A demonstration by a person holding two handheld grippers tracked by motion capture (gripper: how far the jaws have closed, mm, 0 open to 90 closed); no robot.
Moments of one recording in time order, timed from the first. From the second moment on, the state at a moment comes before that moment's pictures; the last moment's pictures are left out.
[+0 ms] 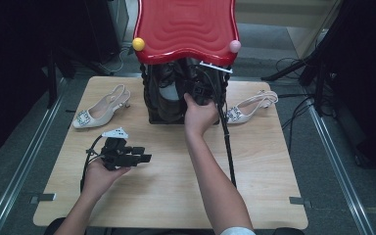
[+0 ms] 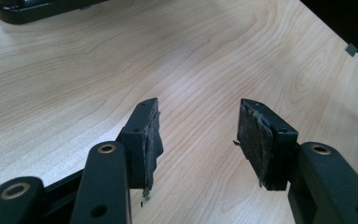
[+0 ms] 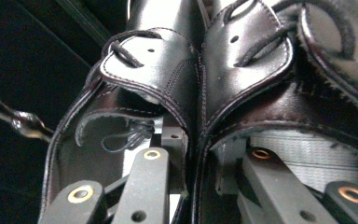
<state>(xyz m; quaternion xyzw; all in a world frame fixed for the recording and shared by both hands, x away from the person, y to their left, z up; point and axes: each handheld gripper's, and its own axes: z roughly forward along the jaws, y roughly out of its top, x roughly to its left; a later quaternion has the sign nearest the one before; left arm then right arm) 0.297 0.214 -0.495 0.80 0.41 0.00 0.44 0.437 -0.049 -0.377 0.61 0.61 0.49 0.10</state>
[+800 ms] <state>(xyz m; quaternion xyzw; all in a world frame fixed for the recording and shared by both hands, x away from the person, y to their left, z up) 0.298 0.212 -0.497 0.80 0.41 0.00 0.44 0.433 -0.029 -0.387 0.59 0.61 0.51 0.13</state>
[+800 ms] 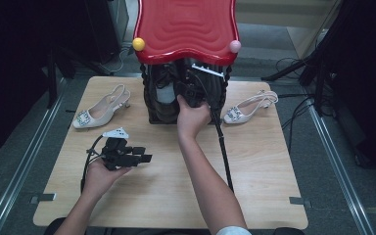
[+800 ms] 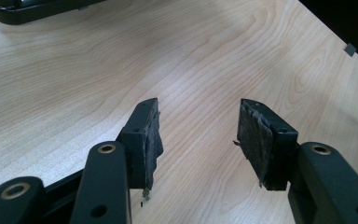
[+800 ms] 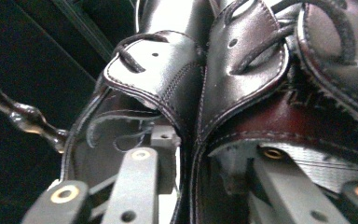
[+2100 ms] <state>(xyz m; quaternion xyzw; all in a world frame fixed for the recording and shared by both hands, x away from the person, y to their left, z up) 0.300 0.210 -0.495 0.80 0.41 0.01 0.43 0.374 -0.111 -0.374 0.44 0.70 0.55 0.08</state>
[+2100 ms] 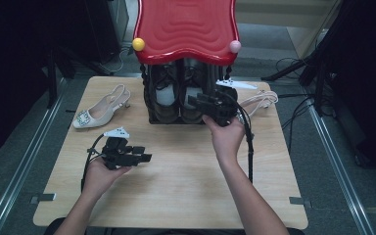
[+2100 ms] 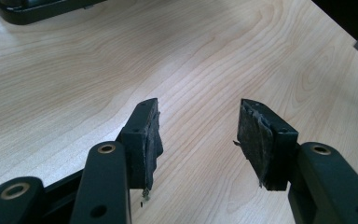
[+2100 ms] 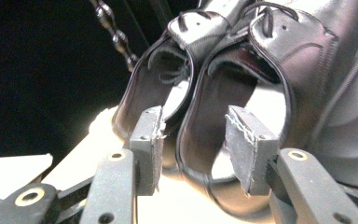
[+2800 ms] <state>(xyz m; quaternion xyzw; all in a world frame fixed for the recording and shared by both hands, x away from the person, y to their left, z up) 0.324 0.214 -0.451 0.80 0.40 0.03 0.44 0.362 -0.155 -0.444 0.42 0.75 0.51 0.02</state>
